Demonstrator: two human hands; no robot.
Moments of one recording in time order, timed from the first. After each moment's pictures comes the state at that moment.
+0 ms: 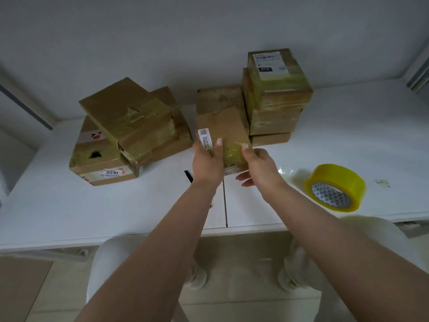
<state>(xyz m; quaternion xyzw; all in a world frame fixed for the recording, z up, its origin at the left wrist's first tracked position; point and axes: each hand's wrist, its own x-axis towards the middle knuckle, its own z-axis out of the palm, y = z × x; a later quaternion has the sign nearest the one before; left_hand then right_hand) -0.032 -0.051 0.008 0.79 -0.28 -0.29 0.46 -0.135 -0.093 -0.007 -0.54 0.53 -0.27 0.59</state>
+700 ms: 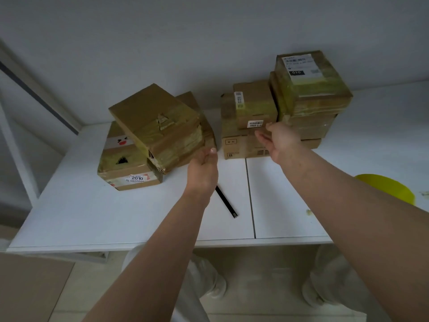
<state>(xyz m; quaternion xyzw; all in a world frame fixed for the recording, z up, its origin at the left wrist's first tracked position) 0.034 -0.024 0.012 0.75 -0.22 -0.34 0.52 -0.072 -0.162 0.018 -0.22 0.51 -0.39 0.73</state>
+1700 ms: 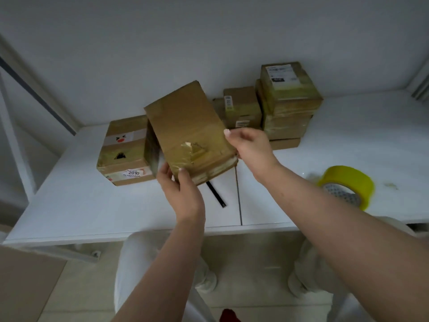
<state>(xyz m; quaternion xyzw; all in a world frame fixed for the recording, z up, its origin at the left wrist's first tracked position) -0.010 0.042 0.014 0.67 -0.10 -0.17 0.71 -0.094 -0.071 0.049 -0.60 0.43 -0.34 0.58</state>
